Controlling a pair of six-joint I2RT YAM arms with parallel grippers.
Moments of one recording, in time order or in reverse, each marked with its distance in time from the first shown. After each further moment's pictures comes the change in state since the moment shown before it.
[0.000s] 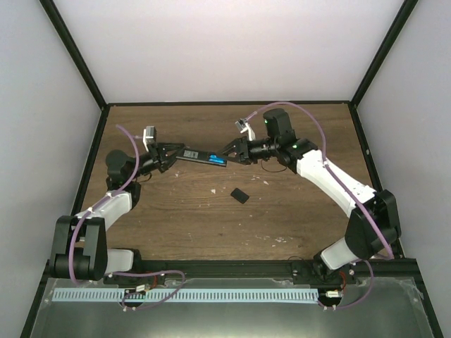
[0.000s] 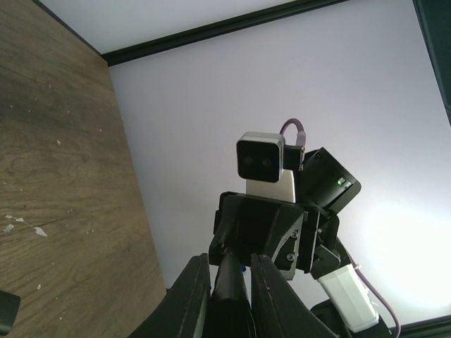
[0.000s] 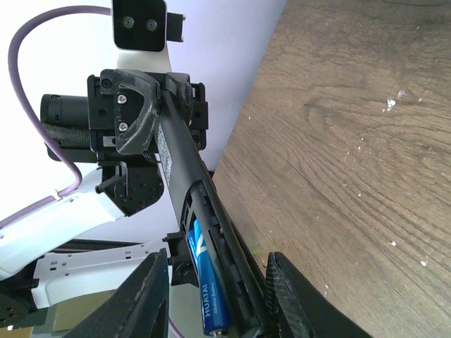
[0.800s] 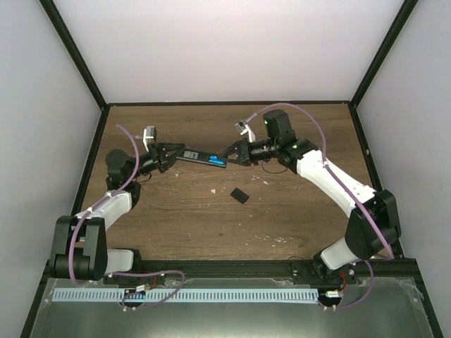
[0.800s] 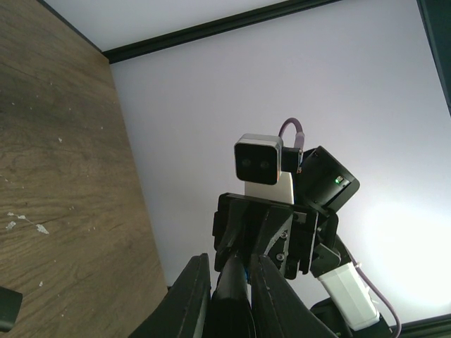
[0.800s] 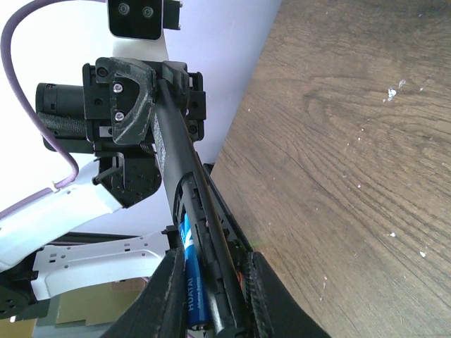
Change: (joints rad) left arm 0.000 0.000 0.005 -0.016 0.008 0.009; right arm -0.003 0.000 -0.005 -0.029 -0.019 -0.023
